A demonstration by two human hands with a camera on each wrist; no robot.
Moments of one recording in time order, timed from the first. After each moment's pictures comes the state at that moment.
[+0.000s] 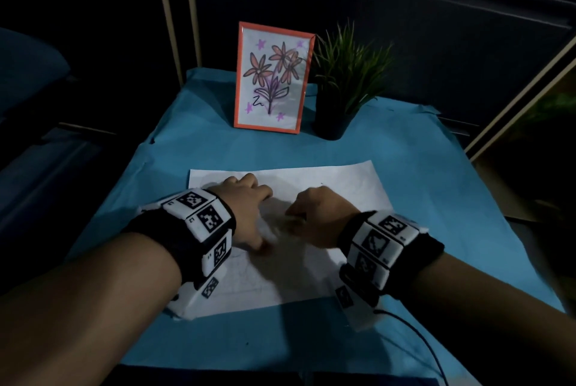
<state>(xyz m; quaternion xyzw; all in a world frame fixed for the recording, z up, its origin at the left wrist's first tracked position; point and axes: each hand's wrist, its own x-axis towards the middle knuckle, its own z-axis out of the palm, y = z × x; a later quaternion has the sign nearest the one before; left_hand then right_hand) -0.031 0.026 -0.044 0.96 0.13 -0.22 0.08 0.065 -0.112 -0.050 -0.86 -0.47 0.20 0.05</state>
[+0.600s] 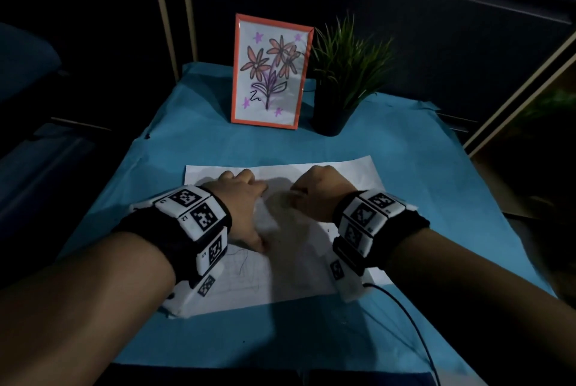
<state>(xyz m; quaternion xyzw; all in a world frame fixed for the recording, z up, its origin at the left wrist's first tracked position) -0.029 0.026 -0.045 0.96 0.13 -0.22 0.06 0.087 -0.098 -0.049 -0.89 -0.42 0.17 0.06</state>
